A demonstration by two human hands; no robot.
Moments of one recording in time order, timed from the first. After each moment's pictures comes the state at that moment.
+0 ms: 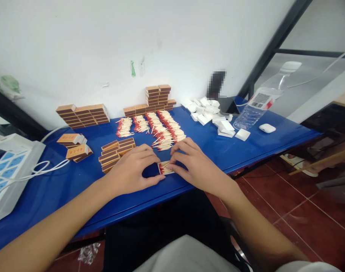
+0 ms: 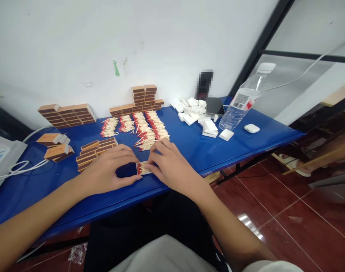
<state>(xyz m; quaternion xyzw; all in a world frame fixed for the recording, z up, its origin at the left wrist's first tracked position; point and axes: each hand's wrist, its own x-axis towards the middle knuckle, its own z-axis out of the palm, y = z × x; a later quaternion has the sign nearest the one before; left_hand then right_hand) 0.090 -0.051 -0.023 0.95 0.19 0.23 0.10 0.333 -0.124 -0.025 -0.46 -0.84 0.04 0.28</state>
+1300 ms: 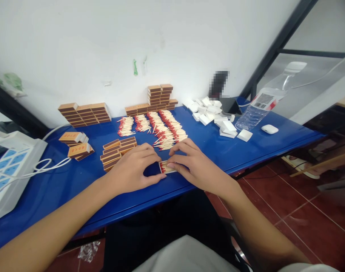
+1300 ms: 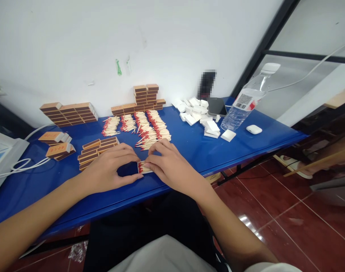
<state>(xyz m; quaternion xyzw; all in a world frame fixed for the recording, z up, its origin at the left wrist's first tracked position) 0.088 -0.050 -0.023 0.95 0.19 0.23 0.09 0.337 -0.121 -0.028 -0.42 -0.85 0.06 0.30</state>
